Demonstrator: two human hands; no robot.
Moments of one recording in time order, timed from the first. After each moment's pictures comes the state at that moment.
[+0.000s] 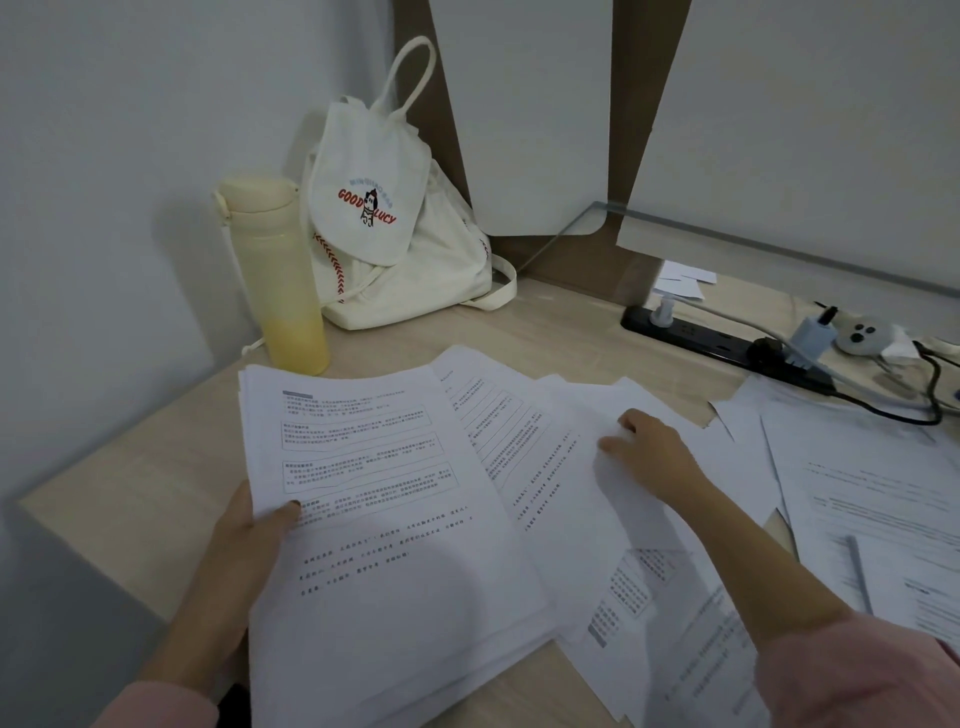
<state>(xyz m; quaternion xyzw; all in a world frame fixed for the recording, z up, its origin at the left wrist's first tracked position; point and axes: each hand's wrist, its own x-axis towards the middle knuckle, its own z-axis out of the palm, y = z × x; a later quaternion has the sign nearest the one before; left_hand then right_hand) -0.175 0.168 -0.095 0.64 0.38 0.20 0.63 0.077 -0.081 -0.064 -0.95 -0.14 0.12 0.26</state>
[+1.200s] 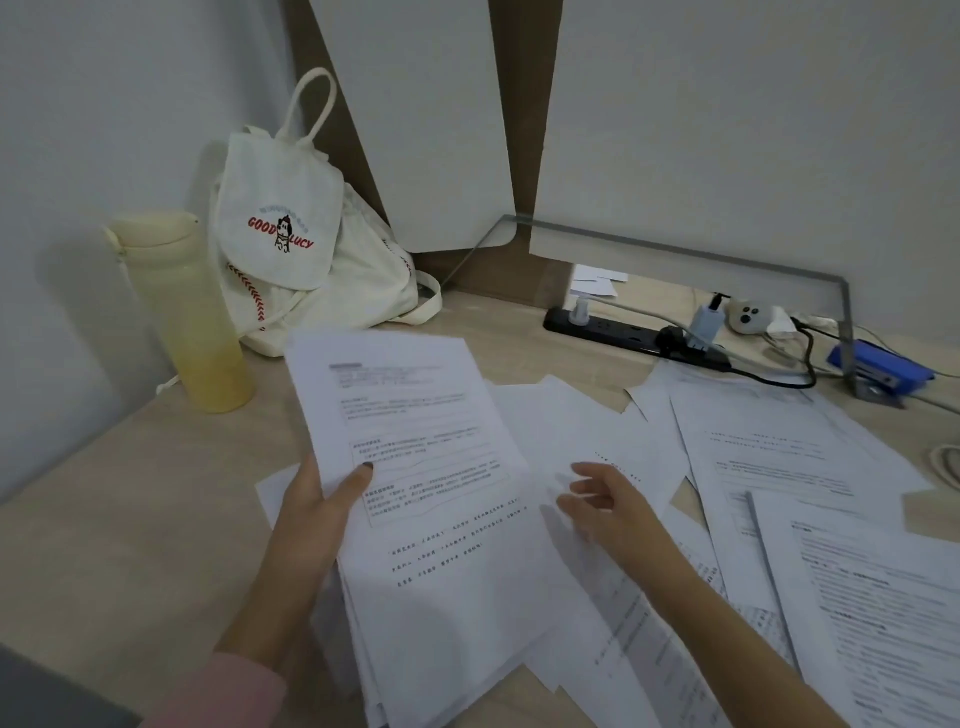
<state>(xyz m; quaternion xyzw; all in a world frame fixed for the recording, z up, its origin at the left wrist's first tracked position) -0.111 0.088 -0.047 0.64 0.24 0.20 0.70 -0.009 -0.137 -0.058 -0.85 -0.07 0.15 0.50</state>
